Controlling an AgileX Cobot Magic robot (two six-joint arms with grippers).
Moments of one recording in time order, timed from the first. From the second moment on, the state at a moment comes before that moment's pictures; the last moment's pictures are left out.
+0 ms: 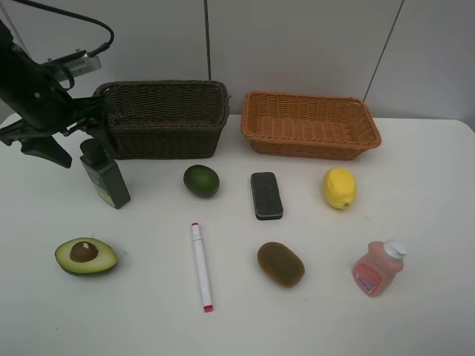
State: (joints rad) left arm -0.07 1.78 -1.14 -0.28 0.76 -0.08; right arm -0.01 0.00 -0.51 -0.01 1.06 0.03
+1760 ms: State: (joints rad) left arm -0.05 1.84 -1.68 -0.26 0.94 0.00; right arm -0.01 0.00 -0.51 -0.01 1.06 0.03
